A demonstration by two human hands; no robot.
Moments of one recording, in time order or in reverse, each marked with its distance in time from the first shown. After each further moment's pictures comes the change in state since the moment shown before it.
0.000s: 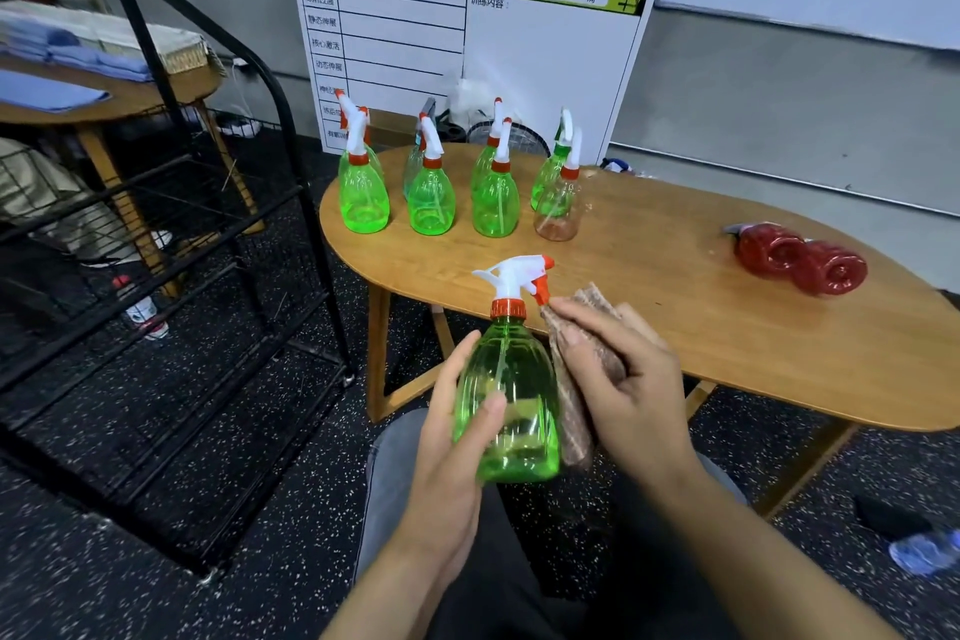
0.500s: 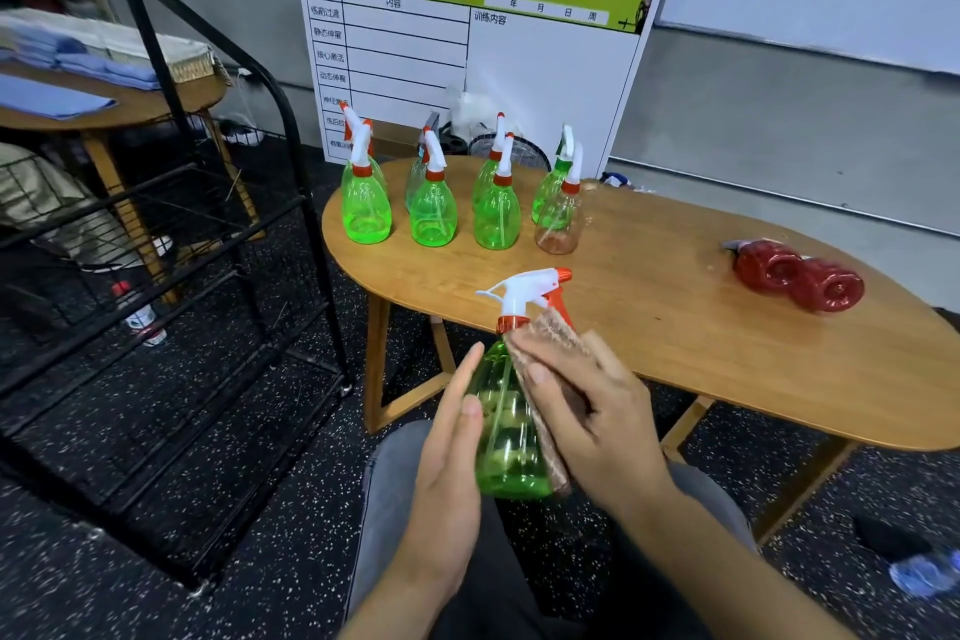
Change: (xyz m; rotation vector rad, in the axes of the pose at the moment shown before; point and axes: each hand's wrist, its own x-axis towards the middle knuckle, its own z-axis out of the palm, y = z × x) left_hand 0.002 -0.008 -0.003 0.104 0.028 0.035; right_hand -0.008 -0.001 0.014 -0.201 -0.096 -0.121
